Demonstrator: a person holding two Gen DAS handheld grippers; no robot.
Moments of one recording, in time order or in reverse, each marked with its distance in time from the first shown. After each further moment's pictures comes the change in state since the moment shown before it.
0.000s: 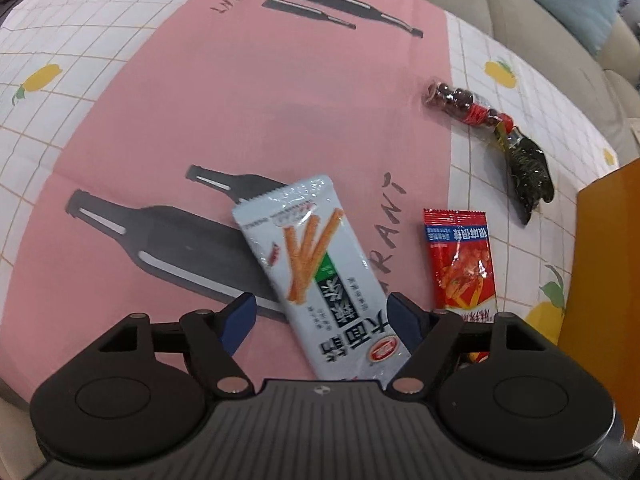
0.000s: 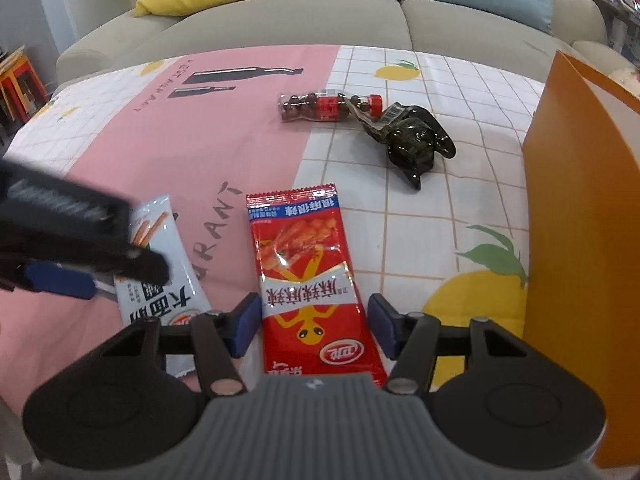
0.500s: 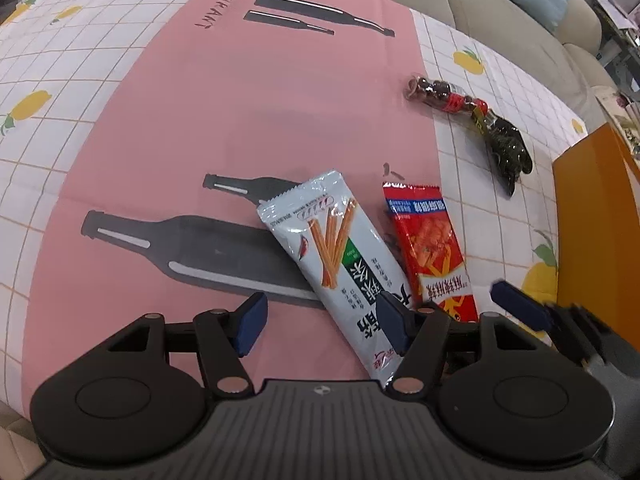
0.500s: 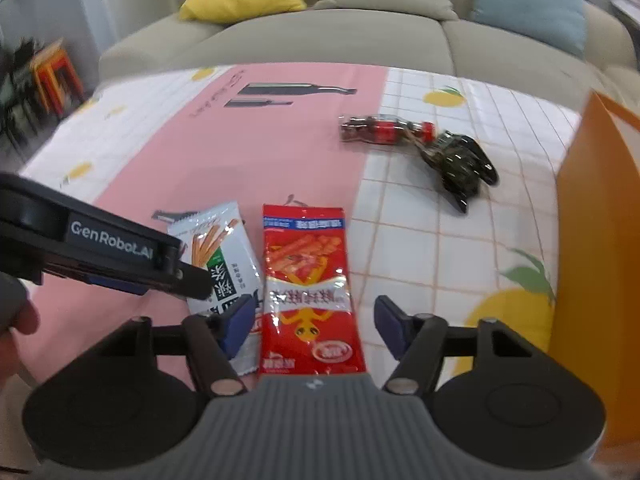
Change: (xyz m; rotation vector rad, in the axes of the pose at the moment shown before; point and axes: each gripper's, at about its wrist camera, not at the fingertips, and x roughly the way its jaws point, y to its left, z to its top) left arm -0.018 0.030 -0.008 0.134 -0.019 -0.080; right arm -0.023 0.027 0.002 -0.075 -0.034 0.076
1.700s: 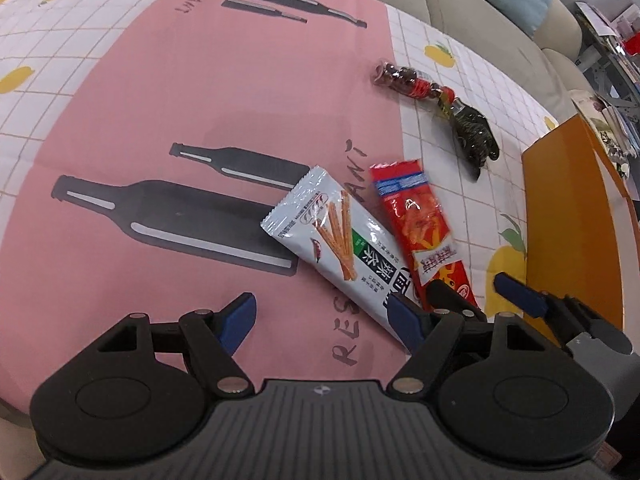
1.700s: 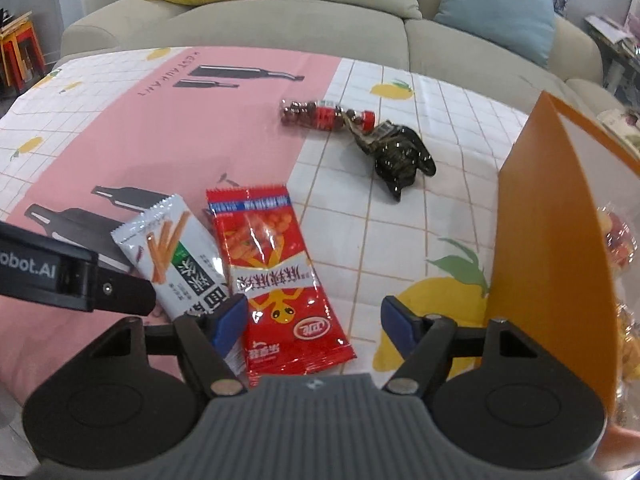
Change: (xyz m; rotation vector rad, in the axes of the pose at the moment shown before) left arm 0.003 -0.005 -0.017 -0.018 0.000 -0.094; right arm 0.004 -0.021 -0.008 -0.013 0.031 -0.154
